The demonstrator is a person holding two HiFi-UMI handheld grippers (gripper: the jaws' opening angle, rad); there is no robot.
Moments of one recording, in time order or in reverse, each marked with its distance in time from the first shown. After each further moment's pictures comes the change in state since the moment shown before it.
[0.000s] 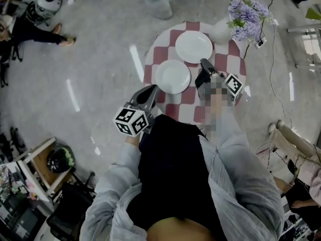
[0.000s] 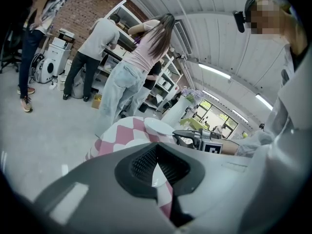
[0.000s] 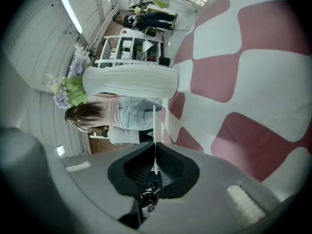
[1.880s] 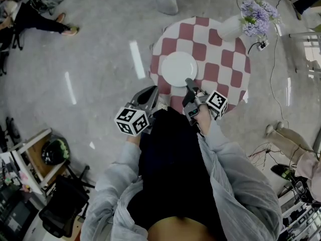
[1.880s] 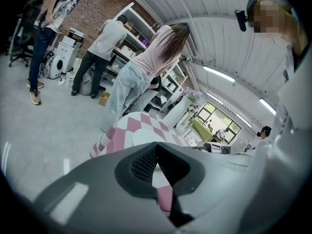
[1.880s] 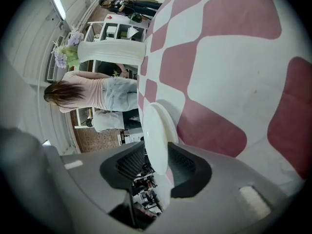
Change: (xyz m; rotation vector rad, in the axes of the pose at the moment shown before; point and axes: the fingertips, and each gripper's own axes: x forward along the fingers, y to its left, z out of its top) left arm -0.042 0.008 -0.033 -0.057 -0.014 0.040; right arm -0.051 -0.068 -0.131 0.057 0.133 -0.195
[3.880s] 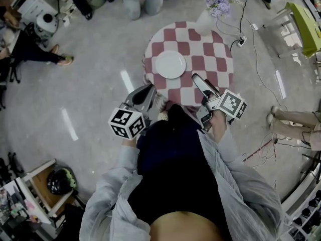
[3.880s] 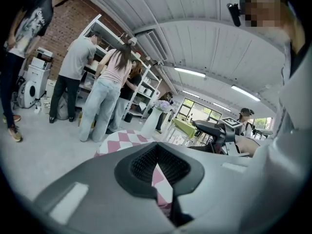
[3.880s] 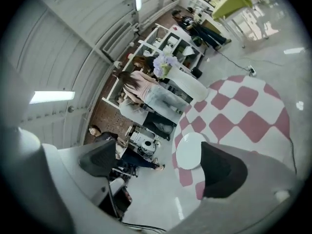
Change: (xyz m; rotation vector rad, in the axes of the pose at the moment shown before) left arm -0.068 -0.072 0.045 0.271 -0.052 -0.189; right arm -0.128 0.133 -0.033 -0.596 -0.162 0.117
